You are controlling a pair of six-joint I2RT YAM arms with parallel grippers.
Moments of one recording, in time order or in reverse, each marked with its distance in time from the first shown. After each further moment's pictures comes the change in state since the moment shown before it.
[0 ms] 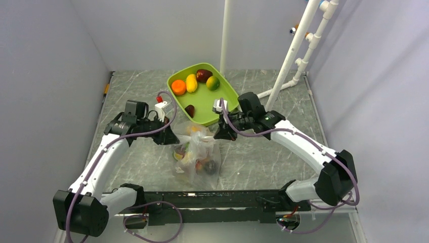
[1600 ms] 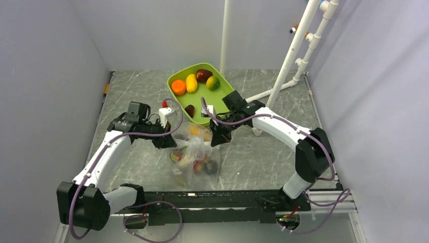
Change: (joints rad) left arm -0.001 0.073 -0.020 -0.063 -0.021 0.317; right arm 0.017 0.282 0.188 -0.280 -0.098 -0.184
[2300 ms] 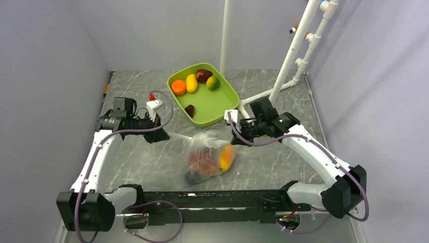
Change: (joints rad) left arm 0.159 -0.063 0.106 -0.132 0.095 0.082; right arm -0.080 -0.426 -0.175 -0.109 0.177 -0.142
